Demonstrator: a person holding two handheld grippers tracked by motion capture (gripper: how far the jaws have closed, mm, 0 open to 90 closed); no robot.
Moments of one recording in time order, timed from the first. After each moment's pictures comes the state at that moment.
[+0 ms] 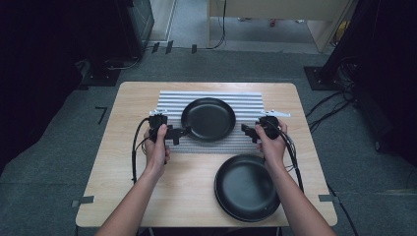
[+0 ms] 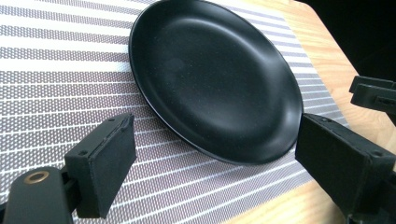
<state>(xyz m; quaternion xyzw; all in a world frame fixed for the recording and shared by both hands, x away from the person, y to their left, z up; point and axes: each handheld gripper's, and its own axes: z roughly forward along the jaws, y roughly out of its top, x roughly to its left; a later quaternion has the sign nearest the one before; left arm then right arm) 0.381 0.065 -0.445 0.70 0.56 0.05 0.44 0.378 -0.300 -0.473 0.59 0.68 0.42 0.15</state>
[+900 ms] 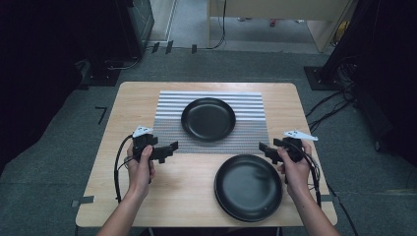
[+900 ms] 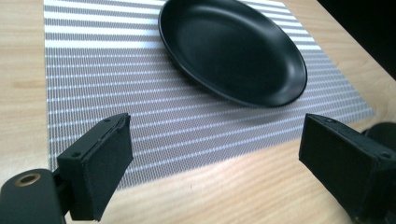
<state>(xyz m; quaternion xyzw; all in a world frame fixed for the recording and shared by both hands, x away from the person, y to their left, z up) 0.317 0.102 -0.448 0.71 0.53 0.11 0.44 0.297 -0.350 -0.469 0.58 0.68 0.43 0.16</state>
